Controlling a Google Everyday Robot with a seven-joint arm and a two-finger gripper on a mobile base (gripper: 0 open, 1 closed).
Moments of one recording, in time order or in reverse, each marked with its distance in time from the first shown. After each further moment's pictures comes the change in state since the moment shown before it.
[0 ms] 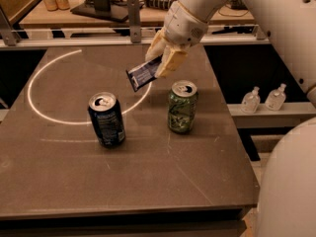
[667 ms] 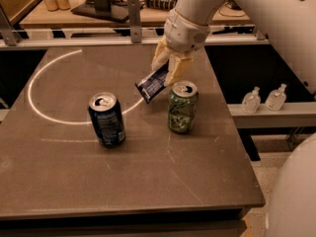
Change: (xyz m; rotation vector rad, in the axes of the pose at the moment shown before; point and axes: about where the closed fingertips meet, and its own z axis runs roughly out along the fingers) arm 0.014 0.024 0.003 -0.070 0.161 -0.084
